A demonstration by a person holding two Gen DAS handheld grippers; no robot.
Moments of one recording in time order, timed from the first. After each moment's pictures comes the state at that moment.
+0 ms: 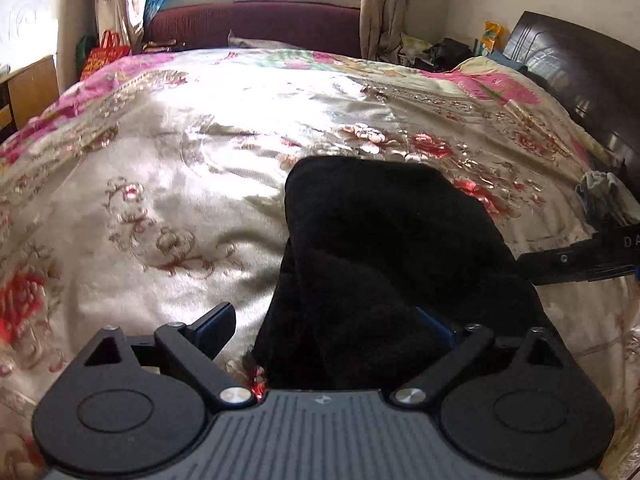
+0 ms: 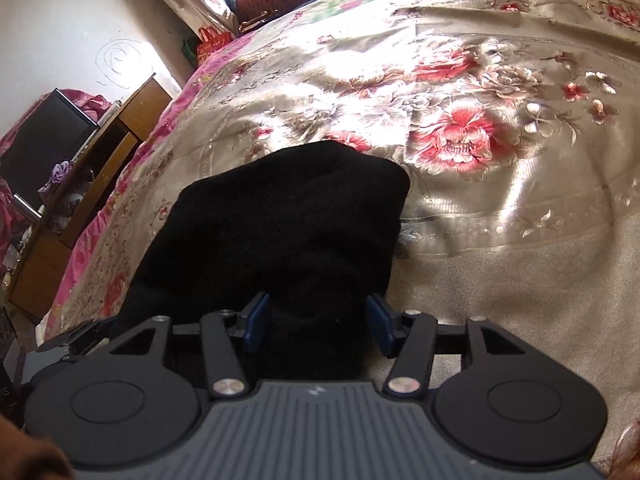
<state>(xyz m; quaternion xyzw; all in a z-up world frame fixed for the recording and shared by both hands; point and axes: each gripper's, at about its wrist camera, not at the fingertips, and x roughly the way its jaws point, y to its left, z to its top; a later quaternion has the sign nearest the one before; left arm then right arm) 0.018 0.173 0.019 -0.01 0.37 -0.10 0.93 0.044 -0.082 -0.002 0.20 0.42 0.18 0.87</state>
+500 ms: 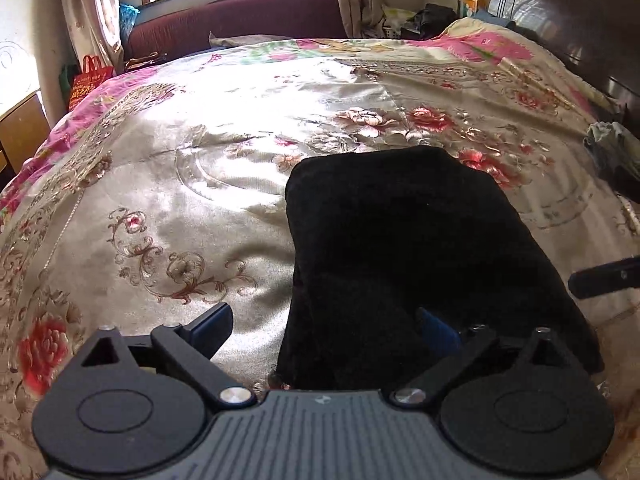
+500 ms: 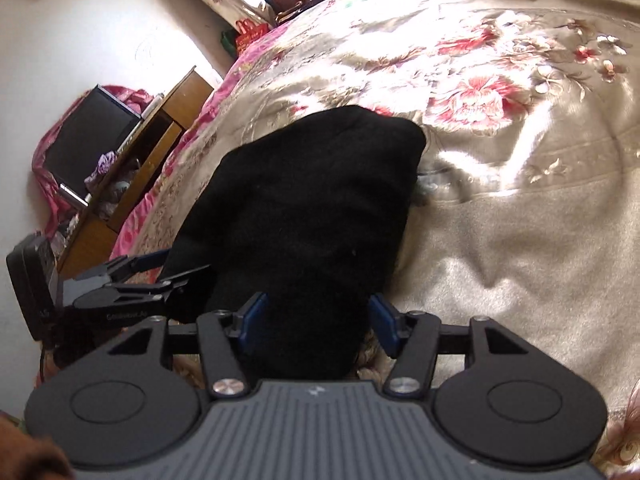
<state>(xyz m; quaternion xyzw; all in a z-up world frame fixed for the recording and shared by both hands) 0.041 0.168 0.026 0.06 0.40 -0.10 0.91 0.034 -0.110 -0.025 0.27 0.43 0.22 0.83</state>
